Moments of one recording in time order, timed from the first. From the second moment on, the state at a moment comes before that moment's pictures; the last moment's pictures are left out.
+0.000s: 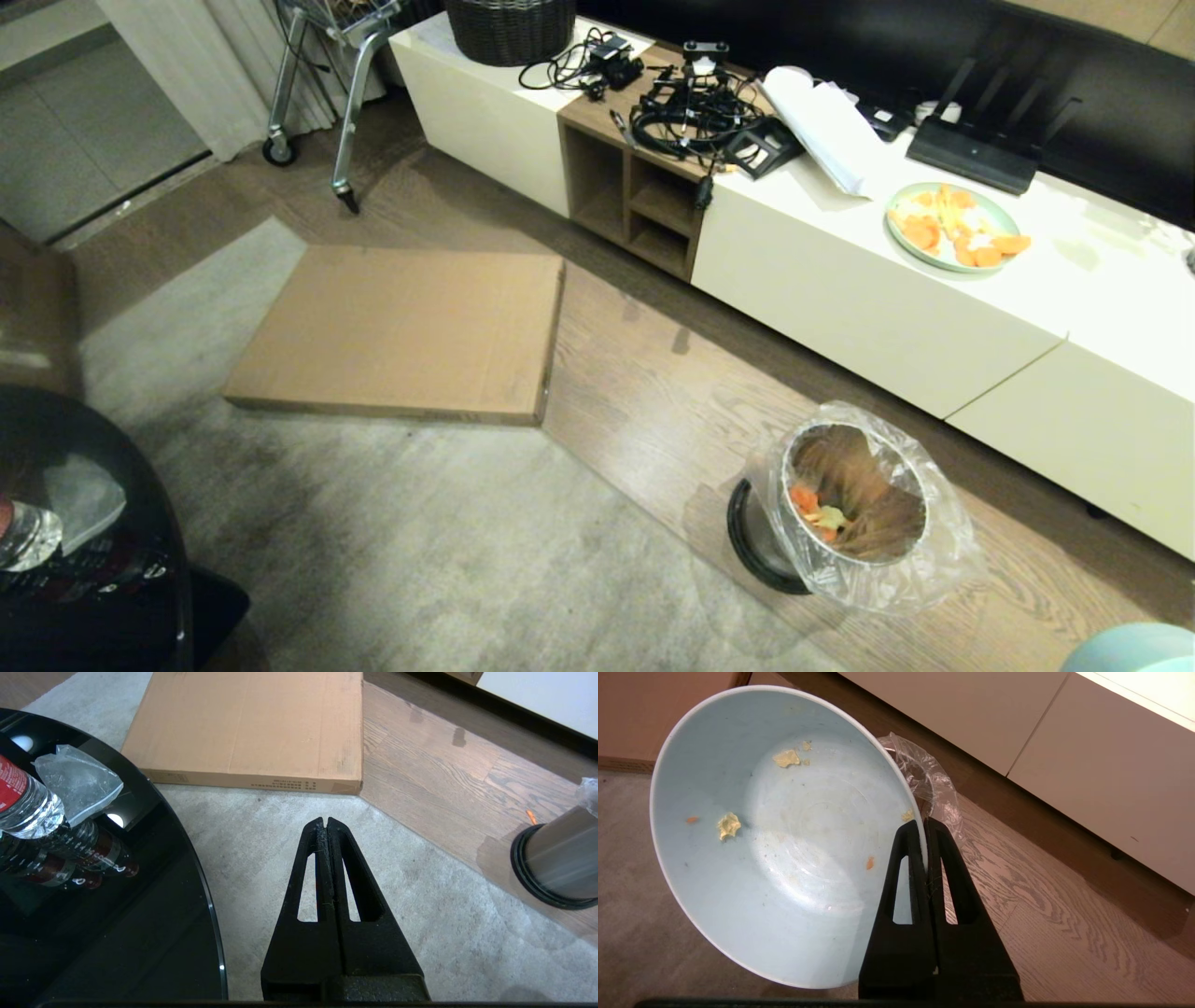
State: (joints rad) left arm 0.00 0.00 0.00 -0.01 0.01 -0.01; right arm -0.01 0.00 0.00 0.00 0.00 -0.05
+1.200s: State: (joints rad) left arm 0.00 0.00 0.00 -0.01 0.01 -0.01; right arm -0.01 0.00 0.00 0.00 0.00 -0.04
